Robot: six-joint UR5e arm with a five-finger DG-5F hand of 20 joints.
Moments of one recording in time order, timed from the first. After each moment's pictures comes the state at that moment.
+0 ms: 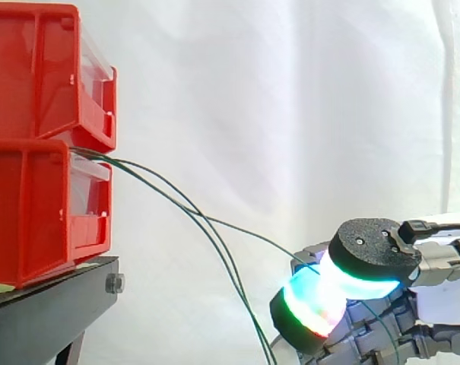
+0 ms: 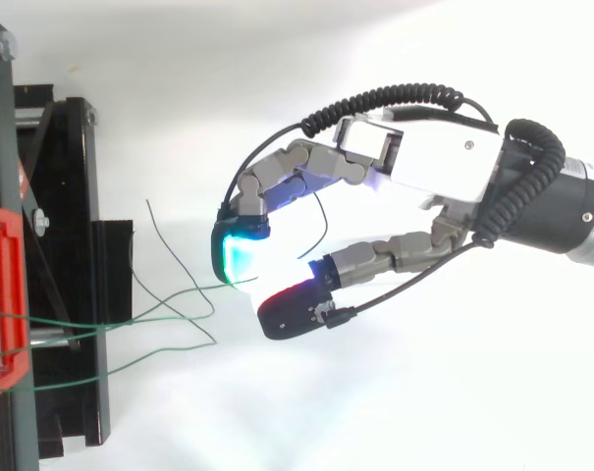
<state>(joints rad) 0.19 -2.23 -1.45 -2.63 -1.15 -0.28</state>
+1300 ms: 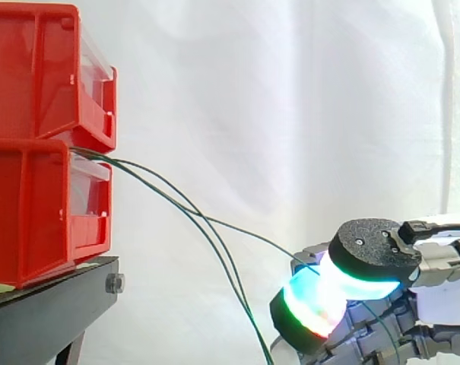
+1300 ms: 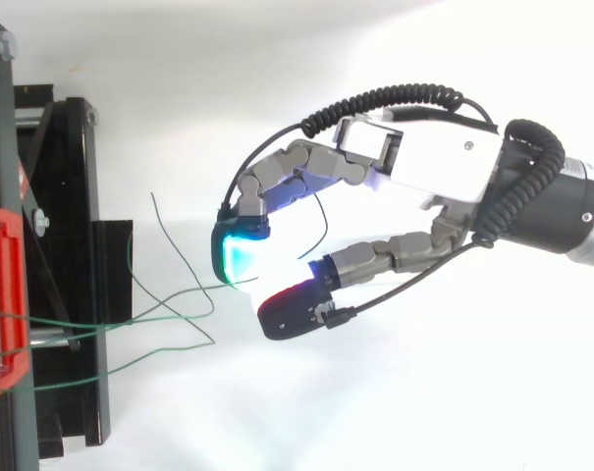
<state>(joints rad) 0.19 -2.23 -1.45 -2.63 -1.15 -0.28</state>
